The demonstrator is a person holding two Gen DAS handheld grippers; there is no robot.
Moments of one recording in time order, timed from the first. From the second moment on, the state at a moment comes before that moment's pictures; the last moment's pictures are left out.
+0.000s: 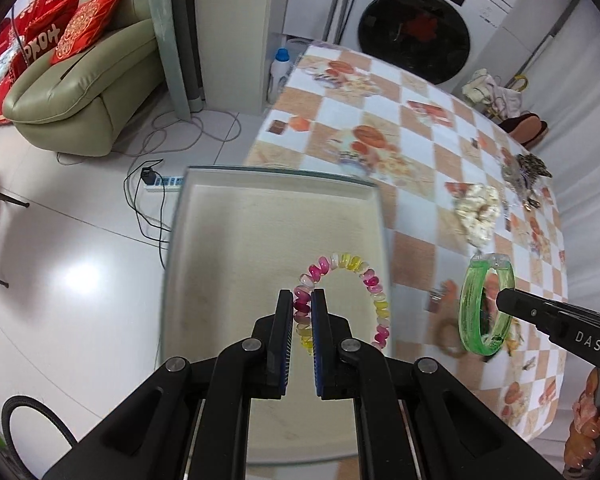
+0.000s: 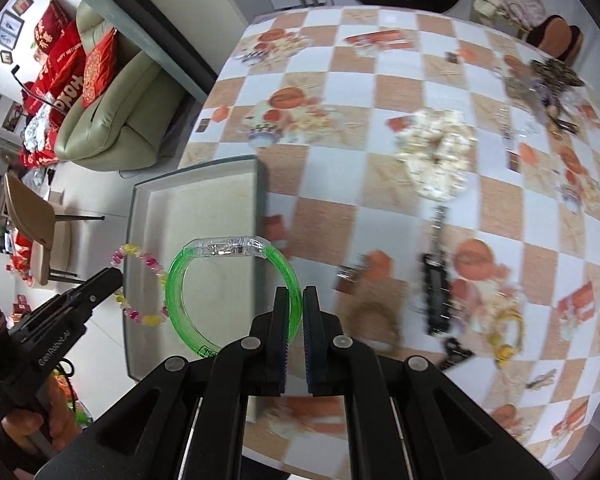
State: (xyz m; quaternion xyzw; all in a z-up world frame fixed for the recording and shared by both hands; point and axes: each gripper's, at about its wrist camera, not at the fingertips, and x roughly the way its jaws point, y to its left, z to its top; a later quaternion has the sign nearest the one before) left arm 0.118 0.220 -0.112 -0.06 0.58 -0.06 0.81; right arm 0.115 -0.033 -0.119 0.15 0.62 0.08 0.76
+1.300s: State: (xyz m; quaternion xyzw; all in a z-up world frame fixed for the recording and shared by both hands) left arm 0.192 0.240 -0.218 0.04 0.63 -0.03 0.77; right arm 0.228 0.069 -0.234 0.09 0.70 0.04 0.71
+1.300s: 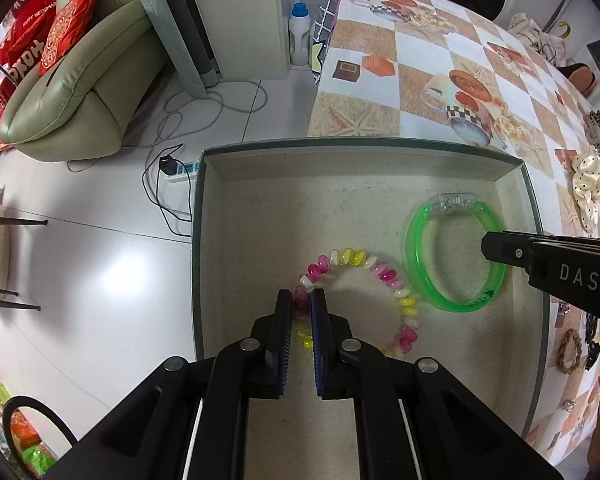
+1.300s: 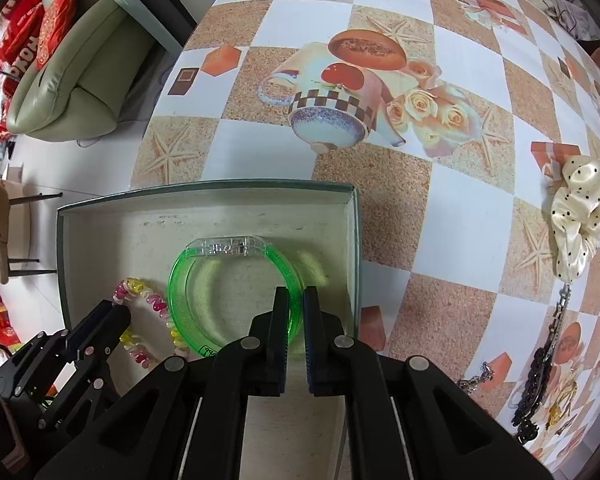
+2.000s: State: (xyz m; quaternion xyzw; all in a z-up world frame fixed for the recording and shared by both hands) left arm 0.188 0.220 -0.195 0.05 0.62 -0.04 0.78; right arm 0.180 -0.006 -0.149 0.20 0.65 0.01 0.74
